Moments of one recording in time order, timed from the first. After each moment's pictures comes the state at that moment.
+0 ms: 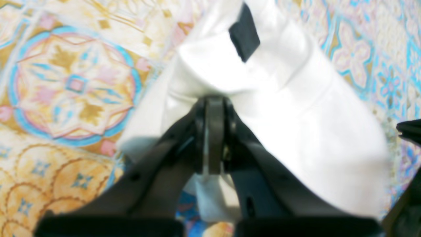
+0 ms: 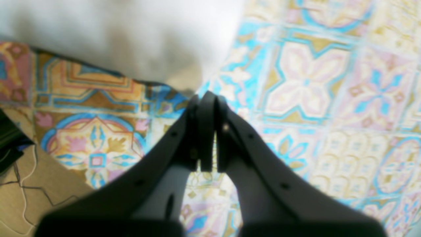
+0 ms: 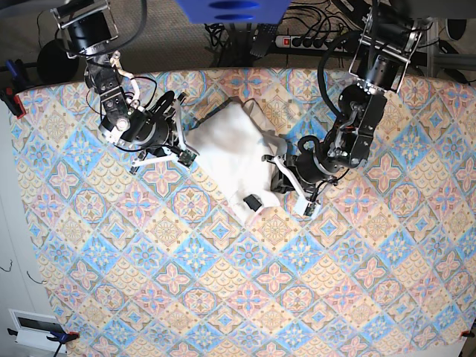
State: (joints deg) left arm -5.7 -15.6 18.7 75.1 -33.6 -12.2 30.7; right arm -4.8 18.1 -17.9 96.1 0.7 35.1 -51.2
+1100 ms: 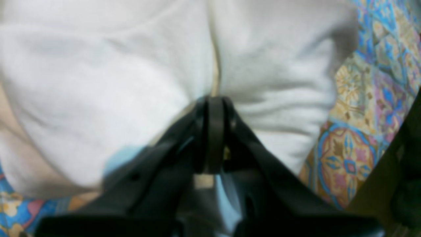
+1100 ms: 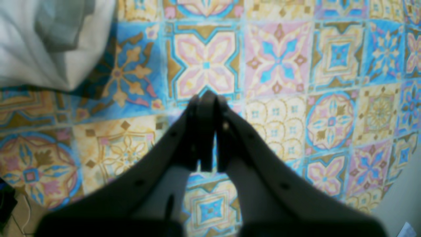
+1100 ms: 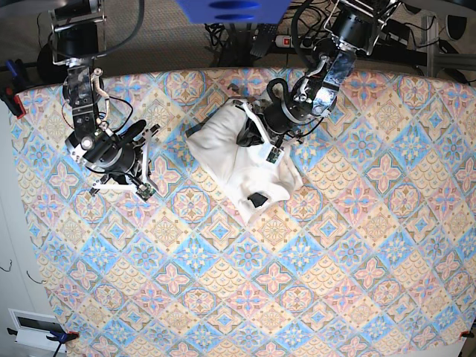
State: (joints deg) left arm 5.4 -8.5 23.8 71.5 -21.9 -13.8 16.1; right arm -2.4 17.8 -4.0 96.4 0.9 35.3 -51.1
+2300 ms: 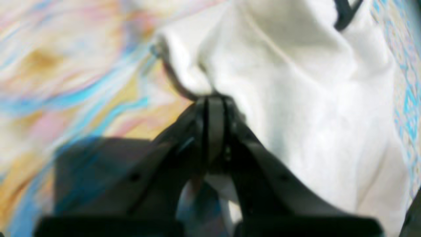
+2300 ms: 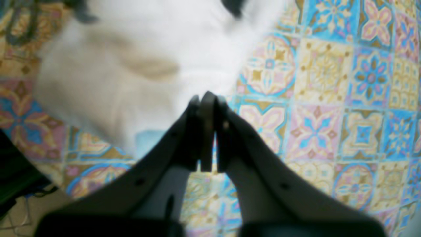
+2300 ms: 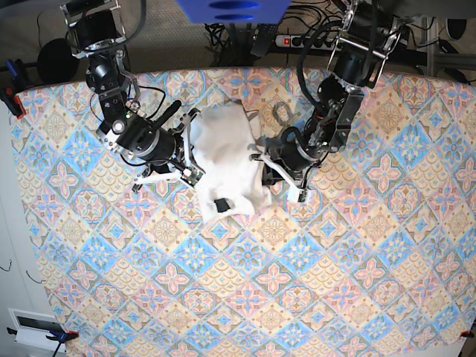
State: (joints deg) left arm -7.8 -5.6 19.3 54.9 -34.9 -12.7 16.5; right arm -5.2 14.3 -14.1 104.5 0.9 35.1 -51.0
